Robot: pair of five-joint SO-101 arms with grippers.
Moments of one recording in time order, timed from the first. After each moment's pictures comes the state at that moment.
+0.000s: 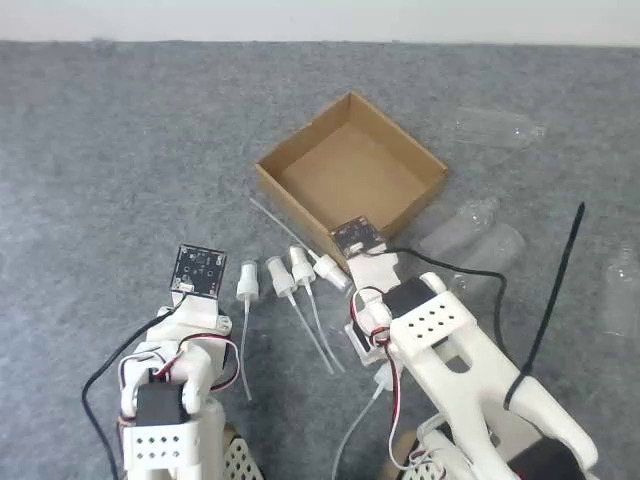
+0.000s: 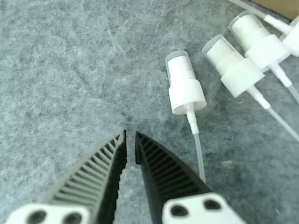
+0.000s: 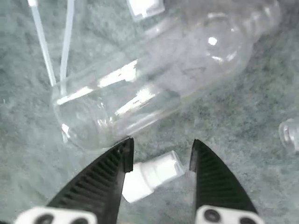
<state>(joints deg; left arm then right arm) -9.1 -103.3 97.1 72.4 -8.5 -34.7 -29.3 56.7 66.3 -0.8</state>
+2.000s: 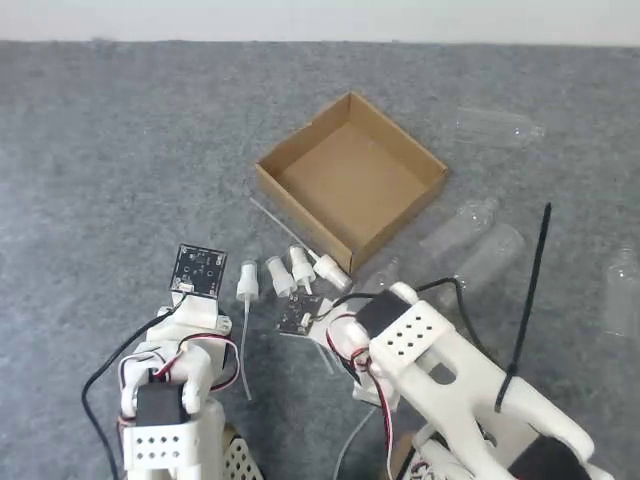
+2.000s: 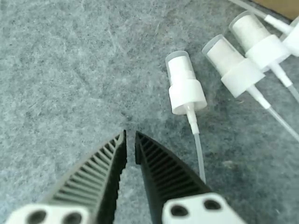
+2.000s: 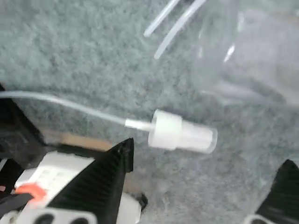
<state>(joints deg) -9.1 -103.3 97.1 72.4 -8.5 -44.7 -29.4 55.1 81.2 27.1</state>
